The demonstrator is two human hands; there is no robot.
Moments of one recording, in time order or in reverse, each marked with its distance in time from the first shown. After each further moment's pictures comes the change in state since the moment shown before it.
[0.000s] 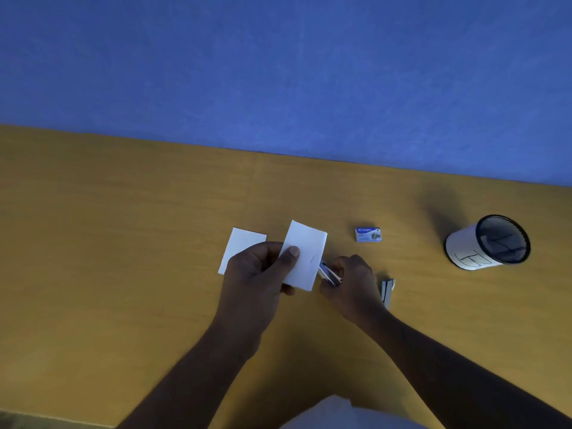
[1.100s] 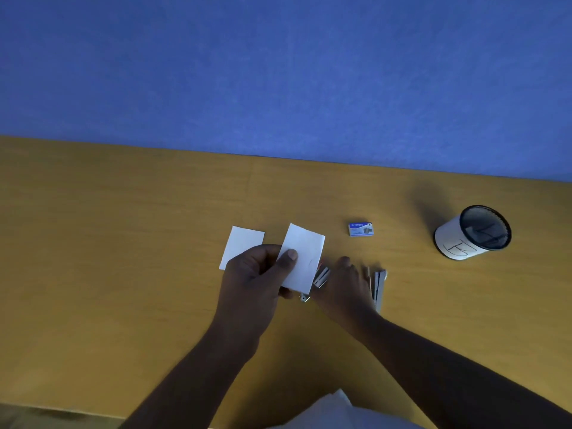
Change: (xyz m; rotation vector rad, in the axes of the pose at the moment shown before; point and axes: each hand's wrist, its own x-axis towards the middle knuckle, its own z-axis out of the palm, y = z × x) left_hand -0.028 -0.001 0.002 0.019 -0.021 0.061; right_hand -0.029 -0.016 -0.001 -0.040 -0.039 0.136
